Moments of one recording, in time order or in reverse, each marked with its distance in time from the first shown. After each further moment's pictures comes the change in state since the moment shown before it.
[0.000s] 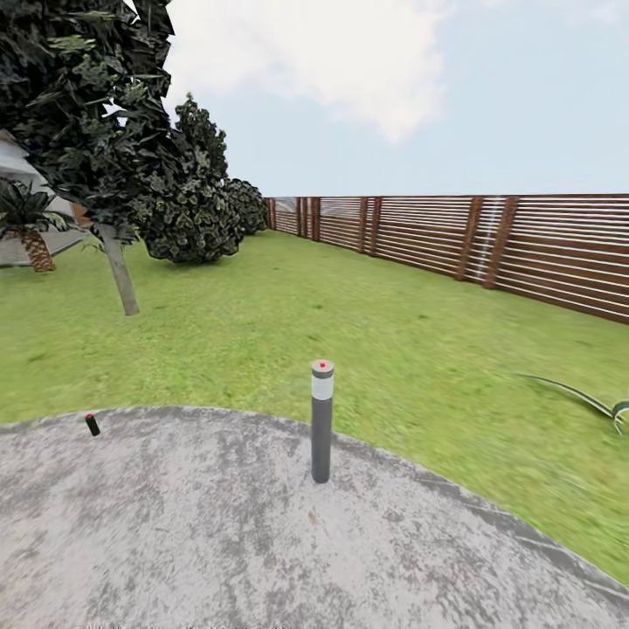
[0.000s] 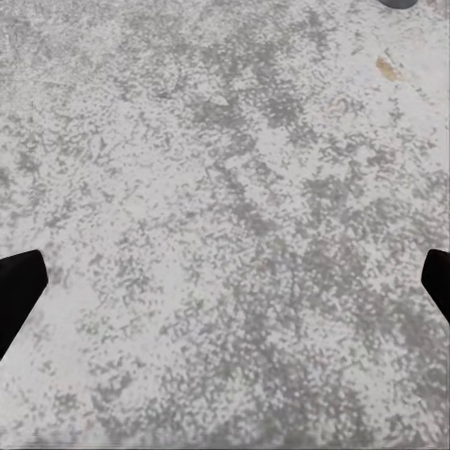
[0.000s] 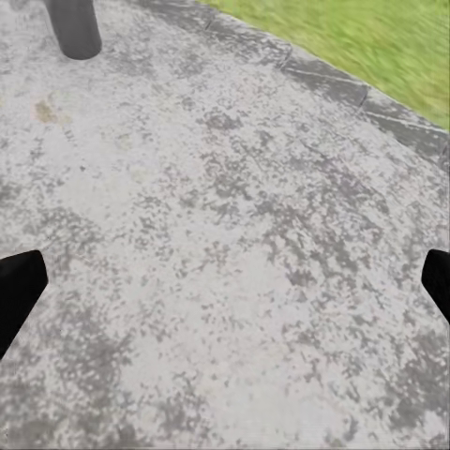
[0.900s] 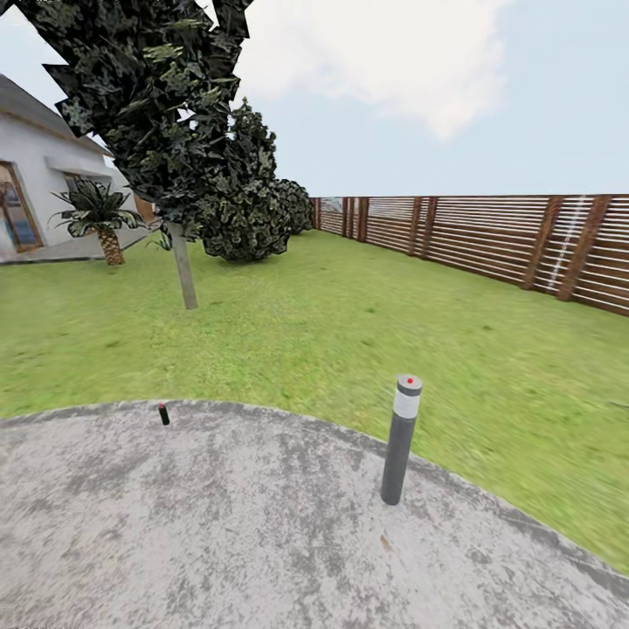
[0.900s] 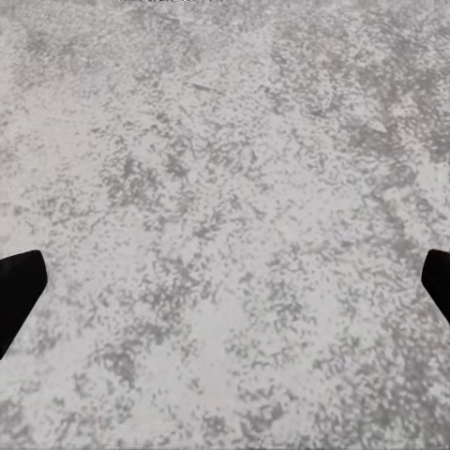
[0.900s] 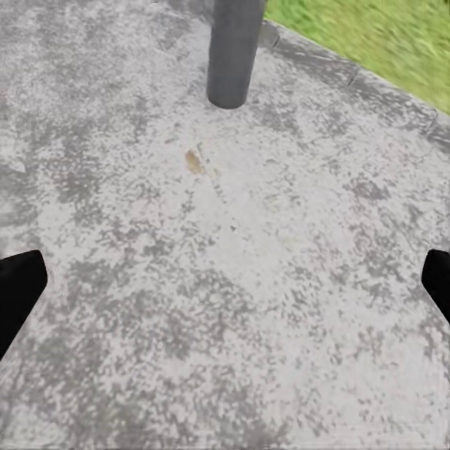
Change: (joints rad) left arm 0.000 -0.001 0.001 0.000 0.000 -0.002 -0.001; right arm 0.000 0.003 0.001 -0.005 -0.001 -0.001 0.001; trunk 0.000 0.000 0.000
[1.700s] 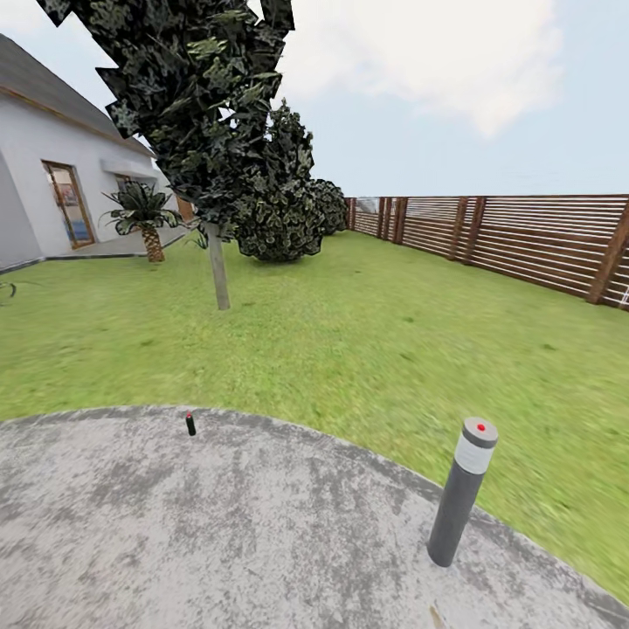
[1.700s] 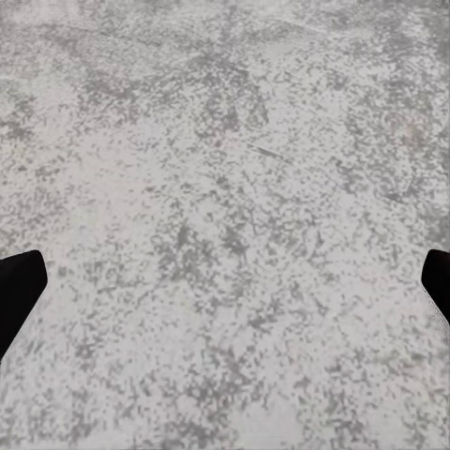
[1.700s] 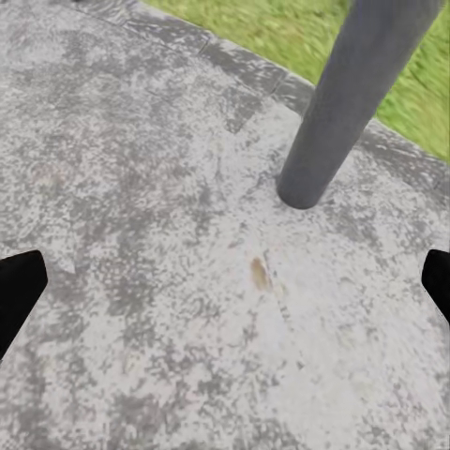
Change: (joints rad) left arm 0.000 0.000 0.001 0.000 0.000 0.000 0.000; right arm 0.000 0.000 0.002 0.003 0.002 -0.025 0.003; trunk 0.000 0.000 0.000
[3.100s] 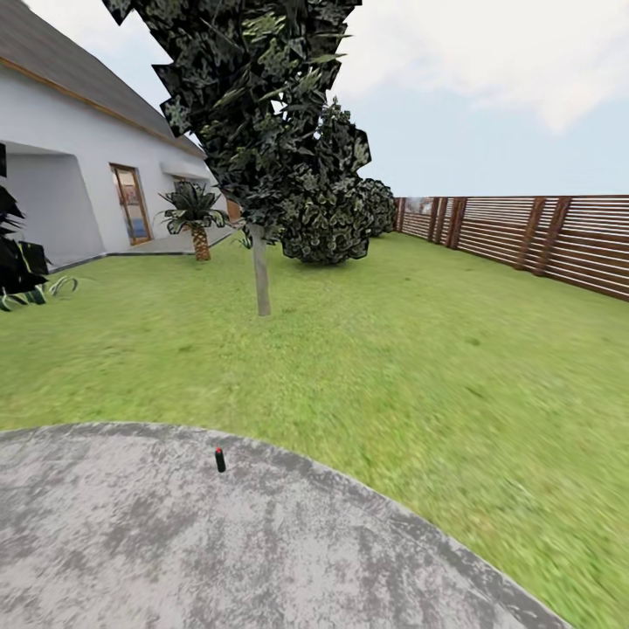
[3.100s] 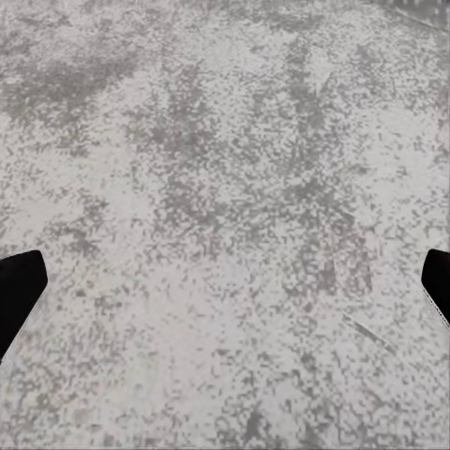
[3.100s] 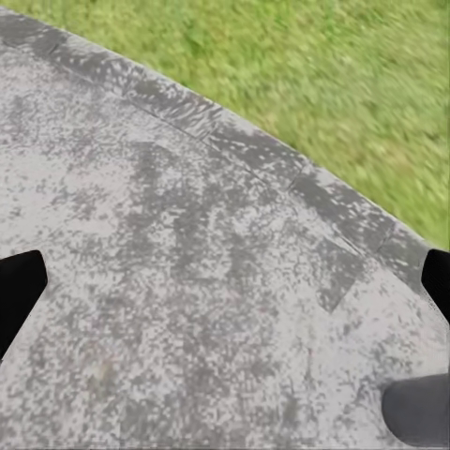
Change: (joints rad) left arm -0.001 0.000 0.039 0.006 -0.002 -0.004 -0.001; right arm 0.000 -0.005 -0.006 0.003 0.000 0.000 -0.002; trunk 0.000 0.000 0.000
